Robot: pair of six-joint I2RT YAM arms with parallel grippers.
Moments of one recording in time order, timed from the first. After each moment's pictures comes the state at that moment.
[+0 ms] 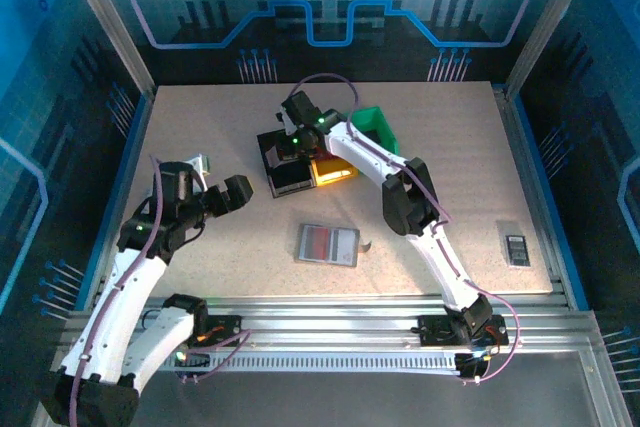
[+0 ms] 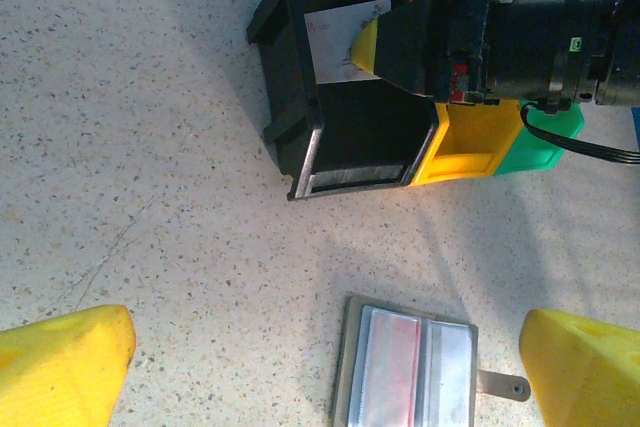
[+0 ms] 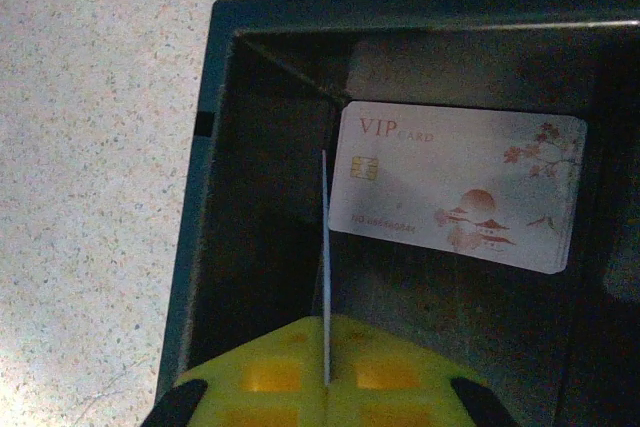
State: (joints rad) left arm -0.13 0.81 0.82 -0.71 0.19 -0.58; right arm 0.68 2.49 2.32 -0.78 -0.24 0.42
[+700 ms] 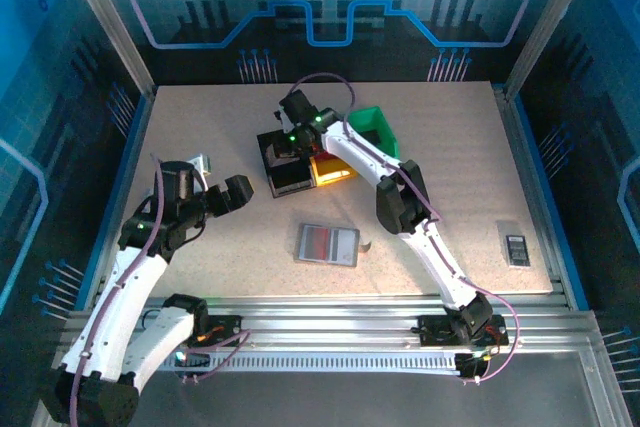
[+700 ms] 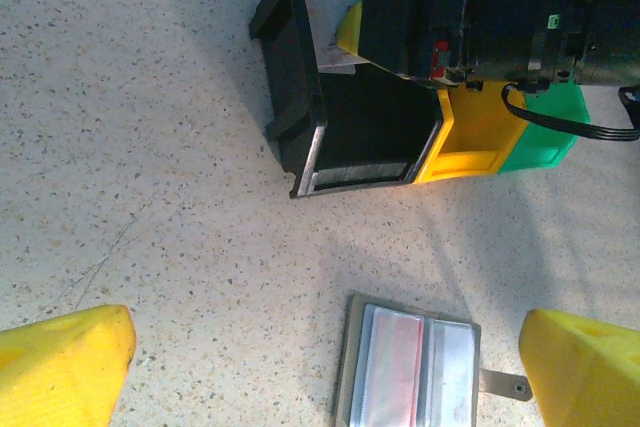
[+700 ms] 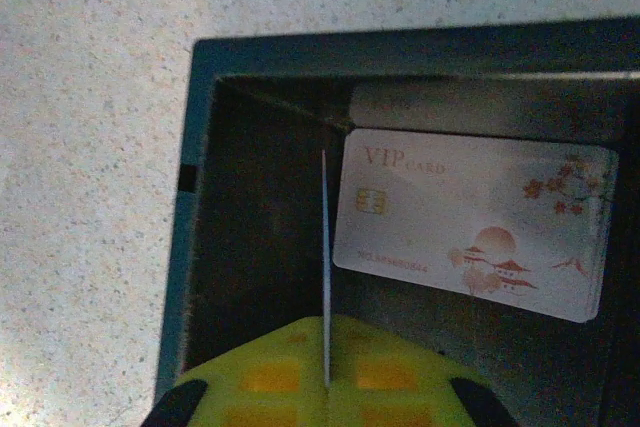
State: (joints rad) left arm -0.13 0.82 0.82 -0.71 0.19 -0.58; right arm 0.67 2.59 2.48 -0.84 -0.27 0.45
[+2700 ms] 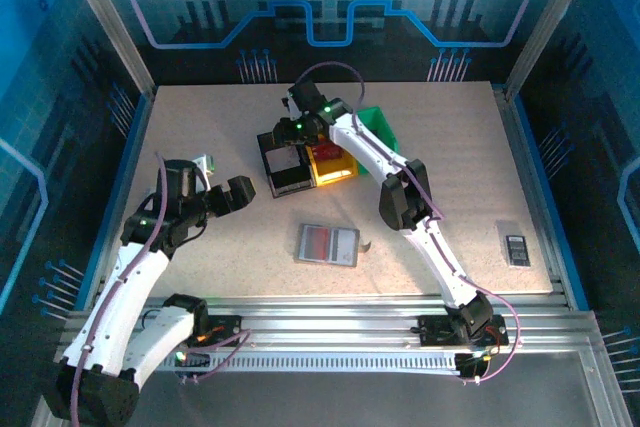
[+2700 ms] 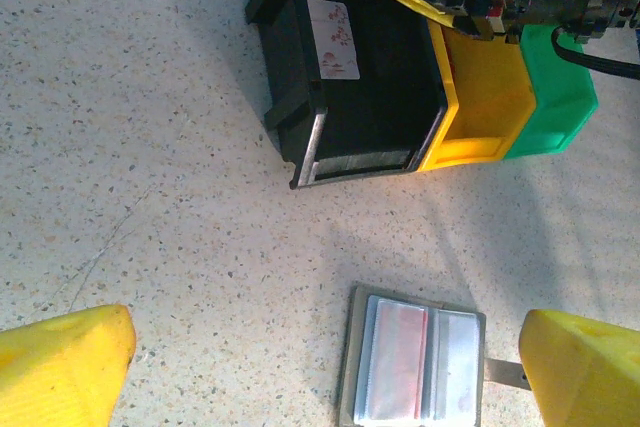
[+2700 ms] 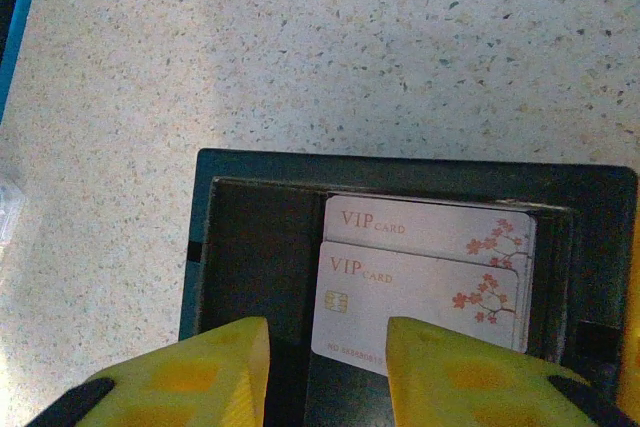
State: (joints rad) left arm -0.13 0.85 0.82 -0.71 0.21 -0.56; right arm 0.62 2.62 2.59 -0.86 -0.29 0.46
